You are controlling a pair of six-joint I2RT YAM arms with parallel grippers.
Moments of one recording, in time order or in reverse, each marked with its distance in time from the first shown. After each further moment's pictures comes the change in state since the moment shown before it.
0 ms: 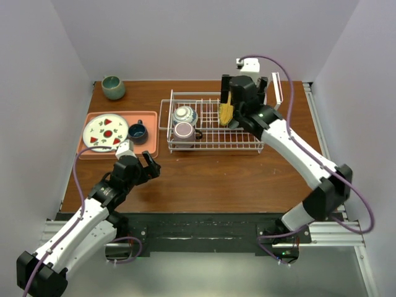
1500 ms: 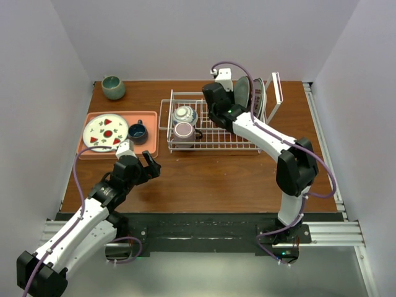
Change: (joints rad) left arm 0.000 0.002 0.000 0.007 0.003 -0.001; right arm 0.037 0.263 0.053 0.057 0.157 -0.048
